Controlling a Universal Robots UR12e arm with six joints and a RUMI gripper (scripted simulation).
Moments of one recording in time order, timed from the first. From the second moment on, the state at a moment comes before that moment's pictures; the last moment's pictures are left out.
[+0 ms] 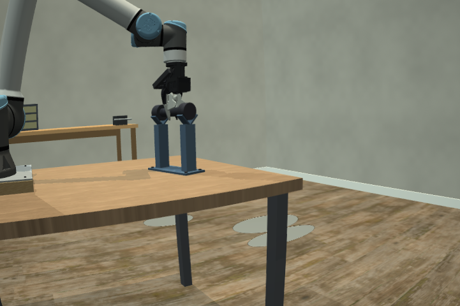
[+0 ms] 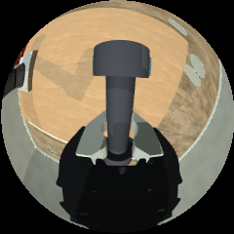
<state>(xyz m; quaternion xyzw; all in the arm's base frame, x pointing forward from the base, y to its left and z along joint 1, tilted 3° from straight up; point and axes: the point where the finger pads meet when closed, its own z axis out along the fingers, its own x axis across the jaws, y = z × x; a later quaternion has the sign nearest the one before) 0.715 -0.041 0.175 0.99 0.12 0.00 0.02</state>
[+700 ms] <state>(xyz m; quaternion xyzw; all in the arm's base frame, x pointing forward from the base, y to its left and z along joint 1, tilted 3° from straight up) 0.714 -0.041 0.185 0.99 0.12 0.00 0.02</state>
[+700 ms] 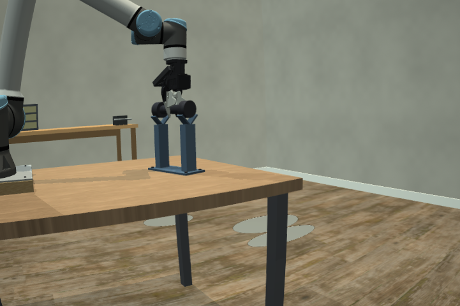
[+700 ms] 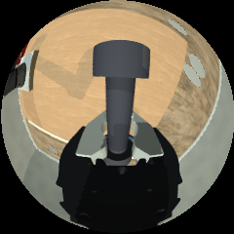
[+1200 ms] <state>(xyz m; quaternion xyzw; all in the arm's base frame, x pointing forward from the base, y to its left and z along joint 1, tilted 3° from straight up) 0.715 -0.040 0.212 0.99 0.12 0.00 0.02</state>
